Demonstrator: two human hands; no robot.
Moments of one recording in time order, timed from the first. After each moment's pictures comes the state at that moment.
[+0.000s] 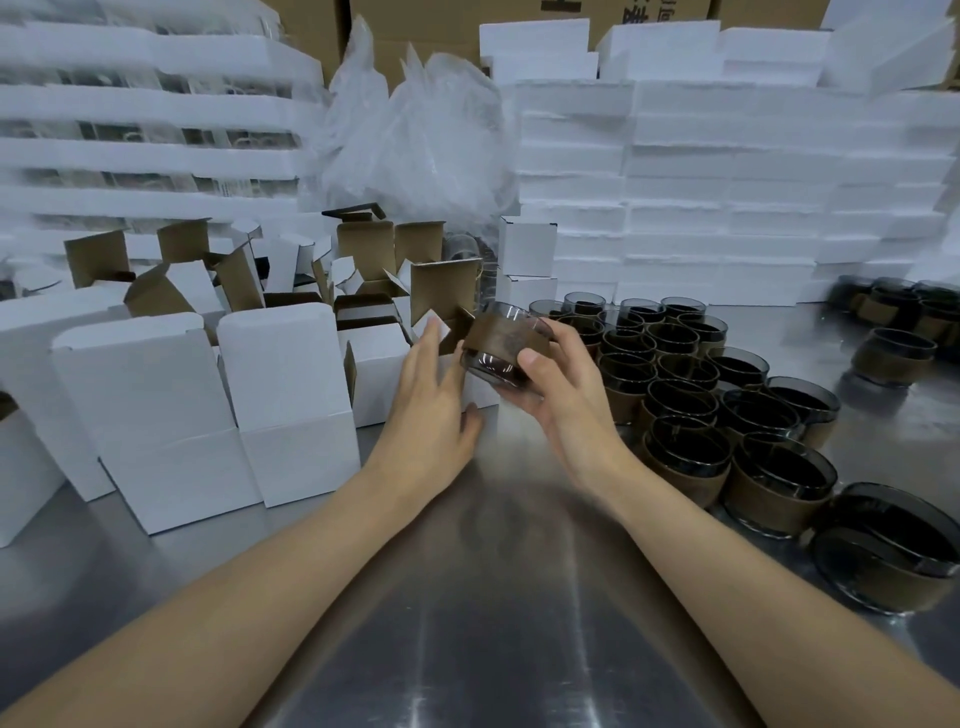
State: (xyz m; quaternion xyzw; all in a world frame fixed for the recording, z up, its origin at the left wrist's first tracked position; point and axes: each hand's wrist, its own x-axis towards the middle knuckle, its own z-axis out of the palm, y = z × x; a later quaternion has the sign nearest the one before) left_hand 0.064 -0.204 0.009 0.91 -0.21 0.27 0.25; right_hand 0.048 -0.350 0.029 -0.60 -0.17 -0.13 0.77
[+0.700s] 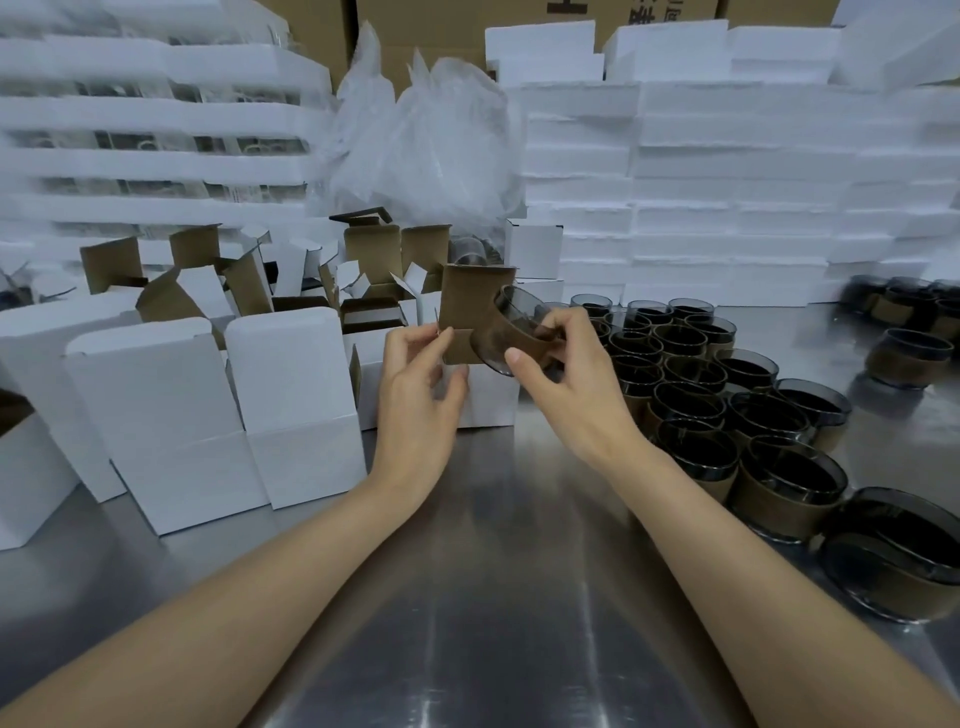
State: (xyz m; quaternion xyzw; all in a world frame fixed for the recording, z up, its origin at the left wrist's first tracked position) left_hand 0.062 -0.207 0.017 0.77 -0.16 0.35 0.52; right_hand 0.054 -0.362 0.041 -0.83 -0.16 -0.27 0.47
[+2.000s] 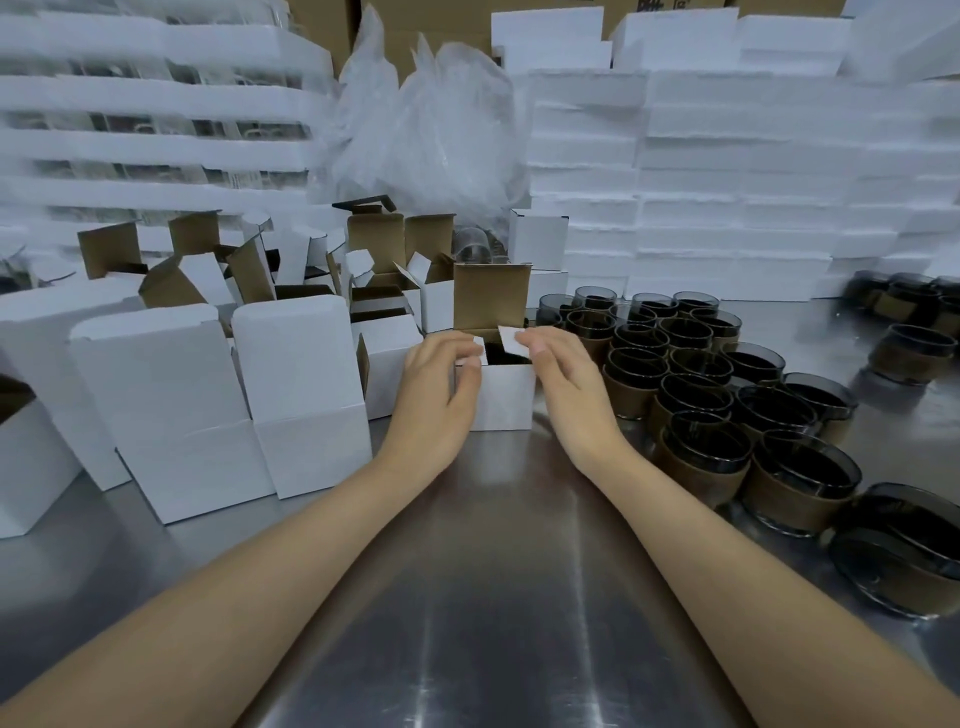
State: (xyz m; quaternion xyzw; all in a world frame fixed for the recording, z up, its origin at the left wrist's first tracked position) left_hand 0.067 -0.204 0.016 0.83 -0.18 0.26 0.45; right_hand 0.067 -0.353 0.020 -0.78 -0.12 -0.24 0.57
